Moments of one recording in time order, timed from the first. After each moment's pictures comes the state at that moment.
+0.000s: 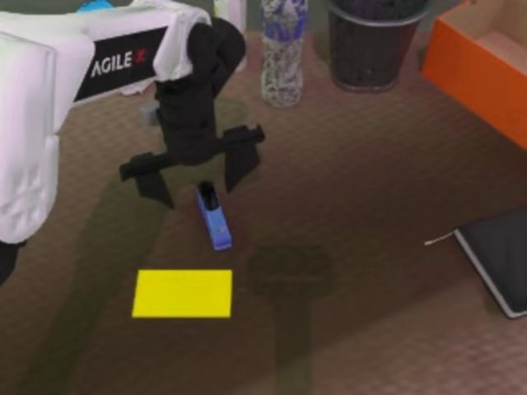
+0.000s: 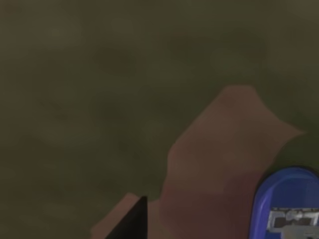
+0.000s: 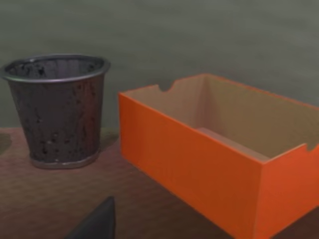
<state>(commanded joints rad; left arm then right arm) -0.45 2.38 1.87 -1.07 0.00 -0.76 0.00 0.00 0.00 0.00 0.00 0.00</state>
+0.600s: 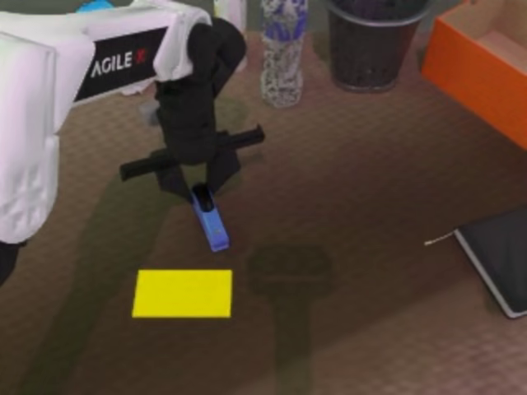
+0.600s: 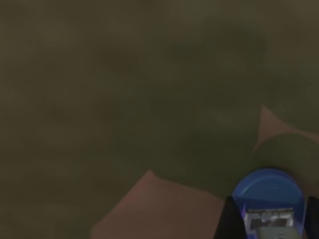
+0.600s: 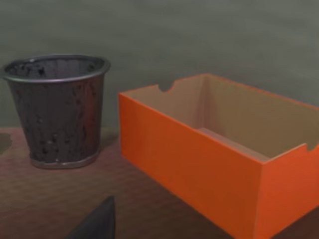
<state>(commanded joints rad) -0.45 2.38 1.87 -1.07 0.00 -0.76 0.00 0.00 0.00 0.00 0.00 0.00</state>
